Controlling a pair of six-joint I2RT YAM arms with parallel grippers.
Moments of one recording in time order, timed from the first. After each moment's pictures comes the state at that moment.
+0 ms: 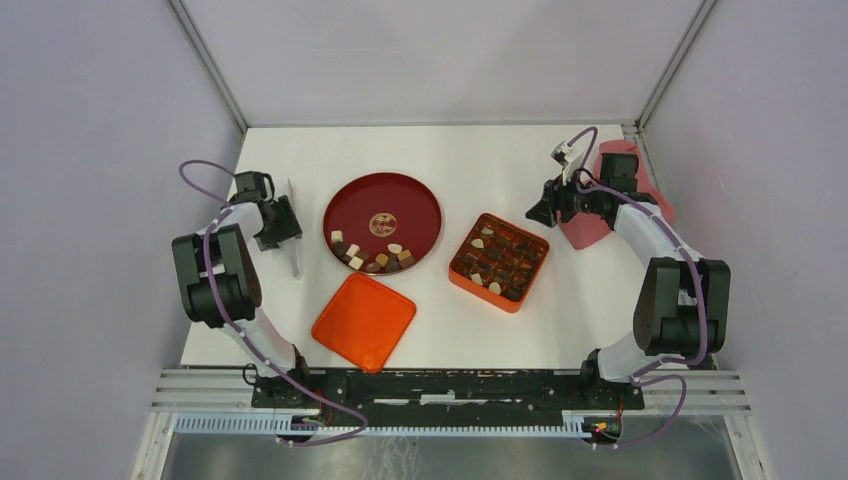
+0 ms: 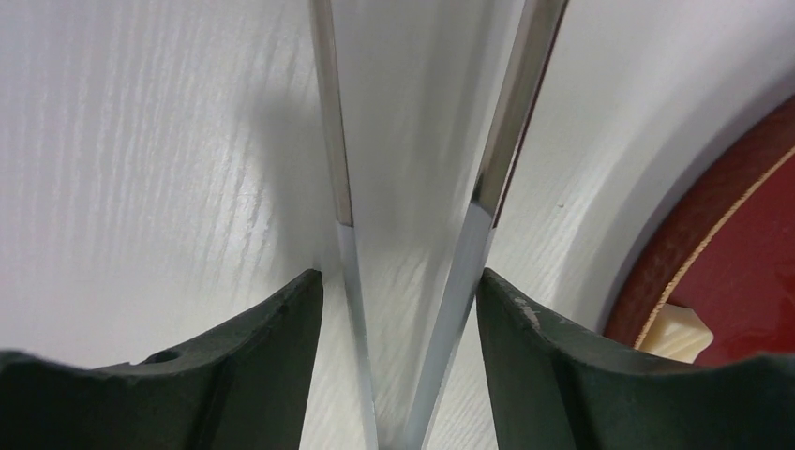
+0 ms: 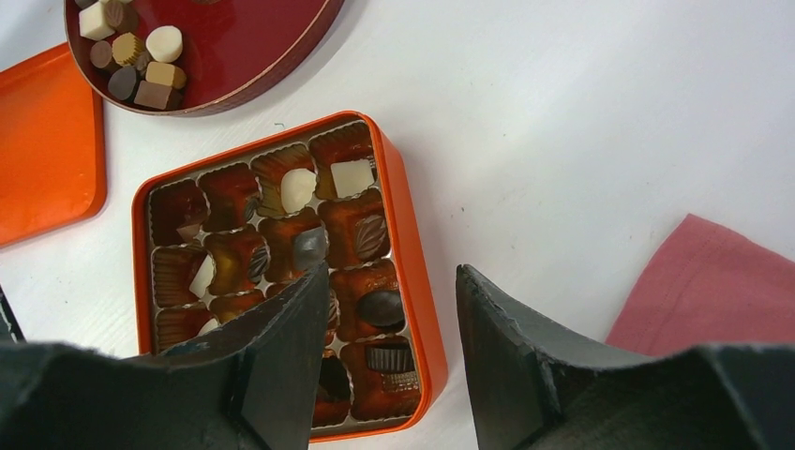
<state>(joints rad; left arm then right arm) 0.26 1.76 1.05 -0.36 0.04 -0.17 -0.07 1.55 1.04 -0.29 -0.86 -0.38</state>
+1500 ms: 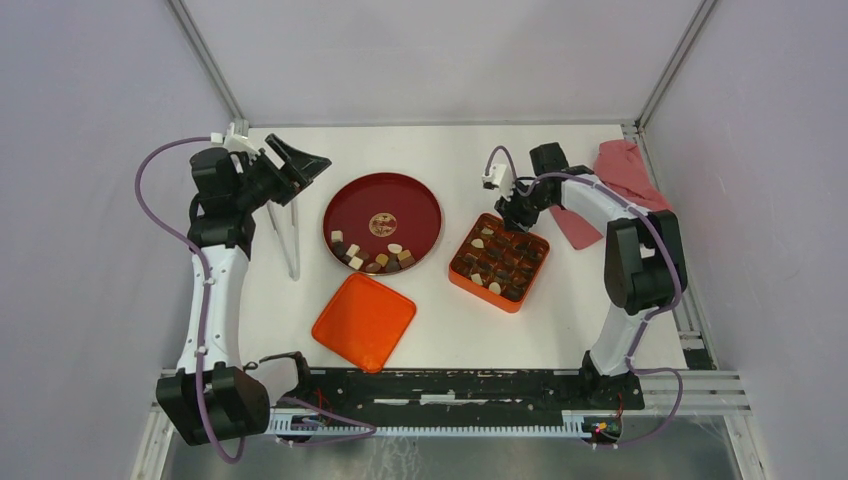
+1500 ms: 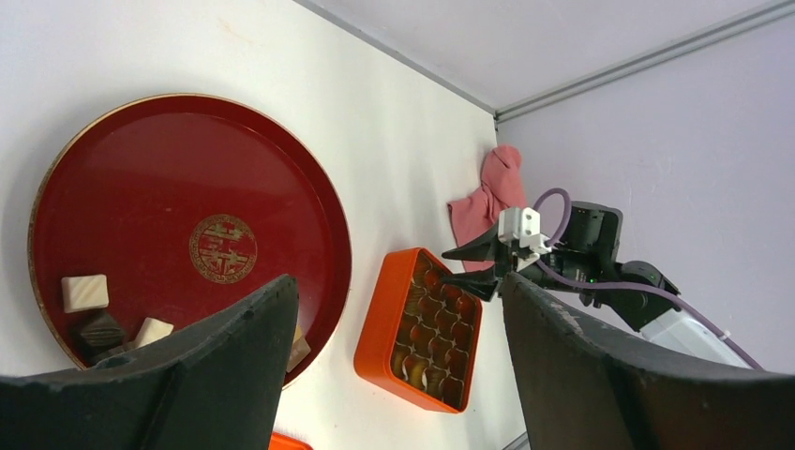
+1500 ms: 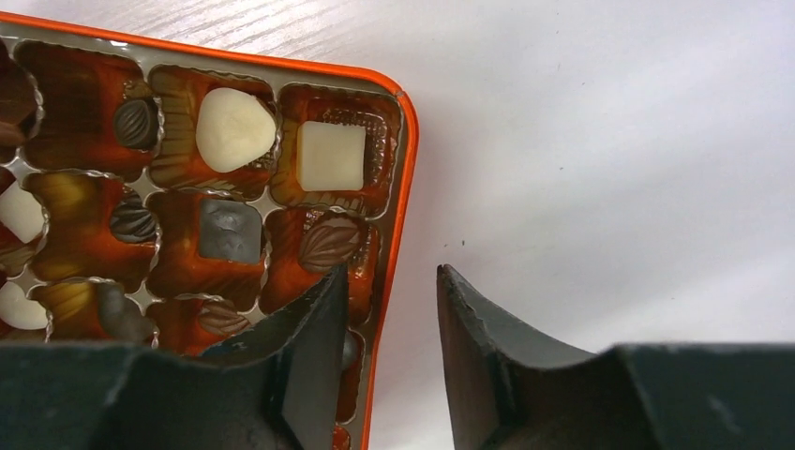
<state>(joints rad) 0.18 1.12 1.10 -0.29 0.64 -0.69 0.22 1.84 1.31 -0.60 -0.51 -0.86</state>
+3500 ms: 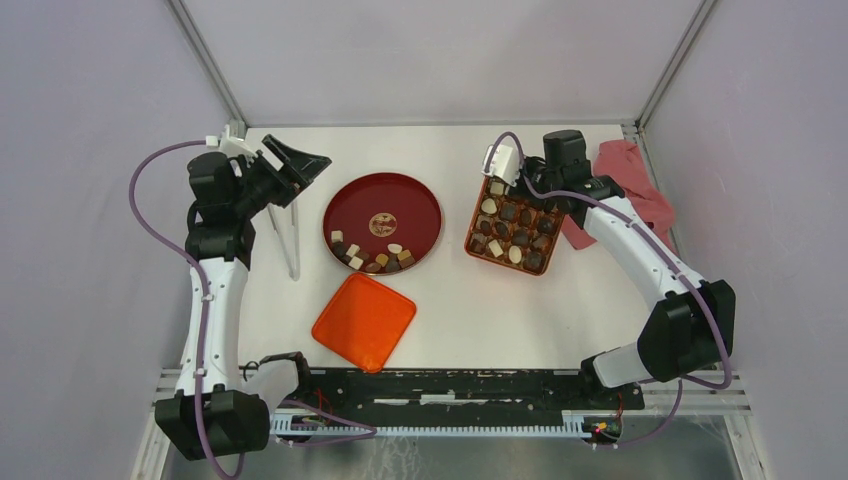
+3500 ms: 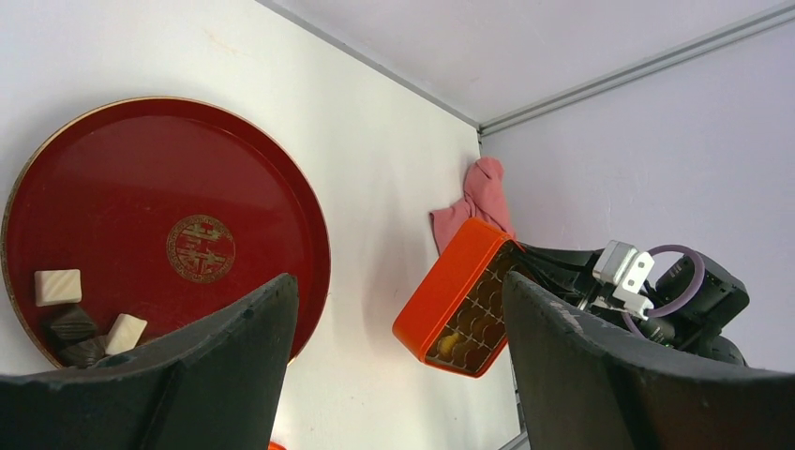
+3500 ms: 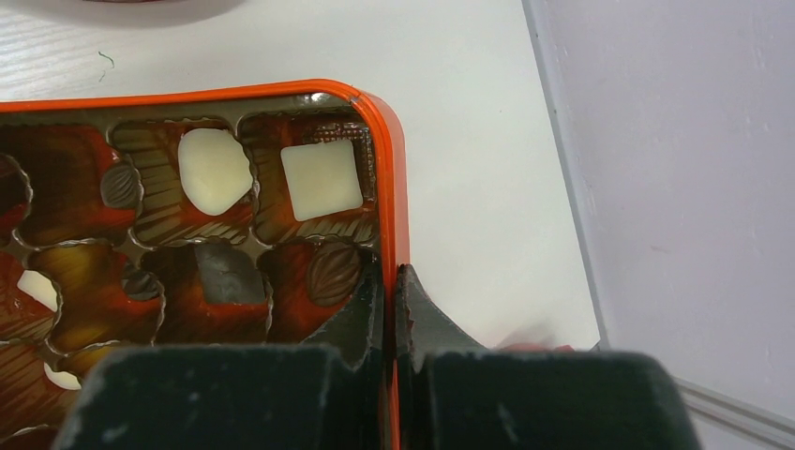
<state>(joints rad) 0.15 1.05 1.10 -0.31 0.59 -0.75 0.32 1.44 1.24 -0.44 -0.26 -0.94</state>
